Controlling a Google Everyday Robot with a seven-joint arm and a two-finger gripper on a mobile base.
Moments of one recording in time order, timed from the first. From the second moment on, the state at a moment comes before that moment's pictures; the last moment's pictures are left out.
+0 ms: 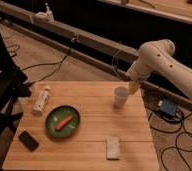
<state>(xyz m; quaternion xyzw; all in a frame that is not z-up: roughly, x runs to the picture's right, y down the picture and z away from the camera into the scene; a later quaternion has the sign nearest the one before) 0.204 -0.024 0.749 -0.21 -0.08 0.06 0.97</state>
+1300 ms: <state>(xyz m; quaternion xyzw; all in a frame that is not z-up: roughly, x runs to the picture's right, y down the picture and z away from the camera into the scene) 0.183 0.039 0.815 -0.31 -0.19 0.09 0.93</state>
